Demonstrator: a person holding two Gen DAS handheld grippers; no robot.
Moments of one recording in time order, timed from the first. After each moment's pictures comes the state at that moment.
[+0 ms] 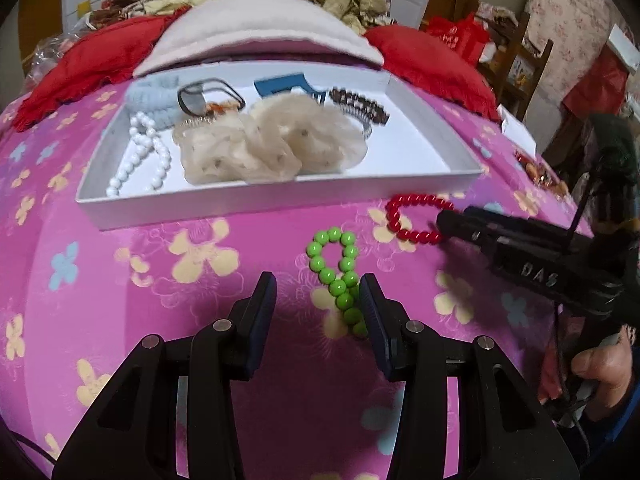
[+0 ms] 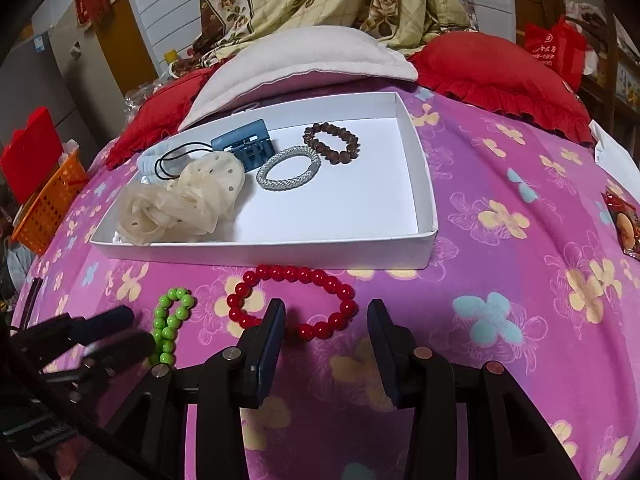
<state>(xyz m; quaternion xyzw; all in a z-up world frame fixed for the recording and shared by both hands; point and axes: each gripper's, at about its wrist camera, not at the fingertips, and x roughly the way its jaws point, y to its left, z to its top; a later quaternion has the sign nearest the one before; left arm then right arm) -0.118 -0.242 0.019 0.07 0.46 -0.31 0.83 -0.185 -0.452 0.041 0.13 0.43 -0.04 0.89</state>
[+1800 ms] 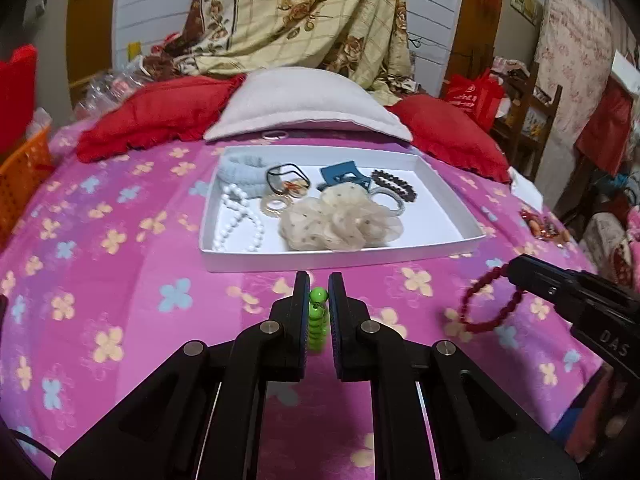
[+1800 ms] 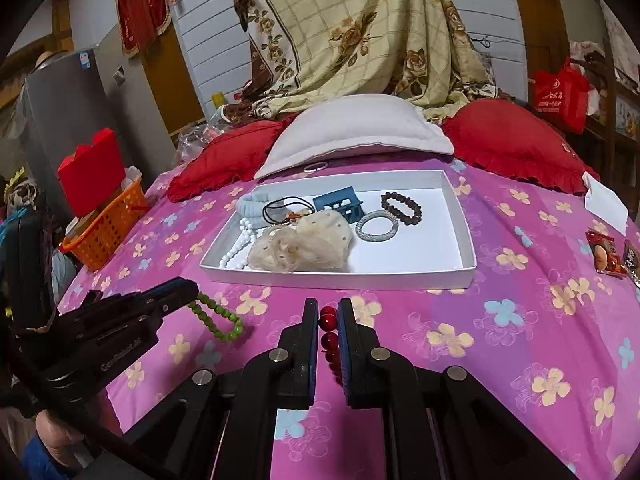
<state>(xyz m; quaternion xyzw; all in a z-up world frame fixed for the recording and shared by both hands) -0.138 -0.176 0.088 0.04 0.36 -0.26 0.90 -0.246 -0.370 0.129 0.12 0.34 -0.01 0.93</state>
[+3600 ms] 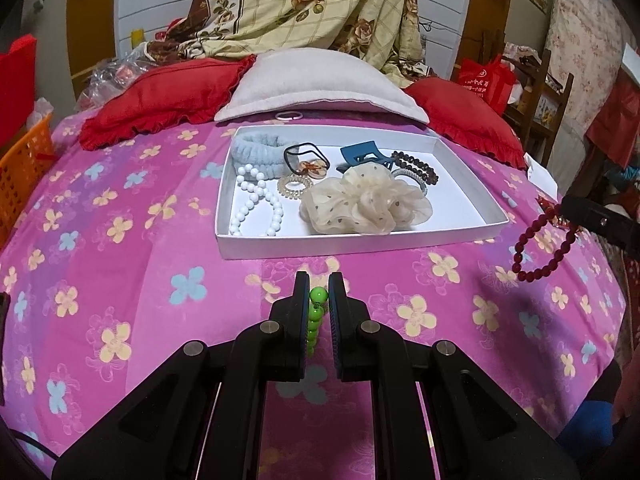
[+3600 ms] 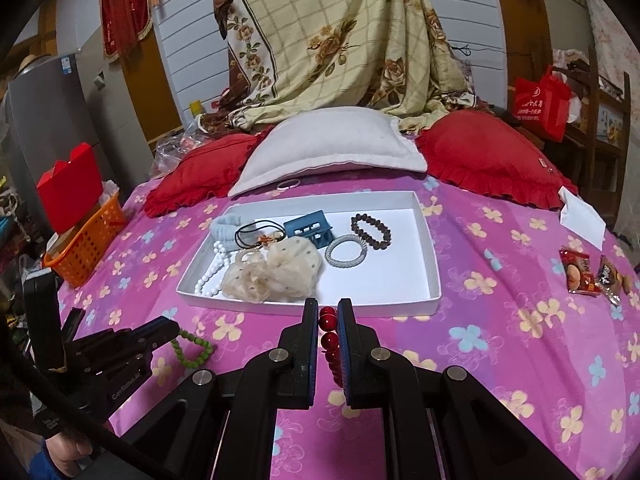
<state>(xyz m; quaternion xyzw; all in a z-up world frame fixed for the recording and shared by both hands) -0.122 -0.168 0.070 0.05 0.39 -0.25 0.89 -0.234 -0.397 0.155 0.12 0.34 -0.06 0.93</state>
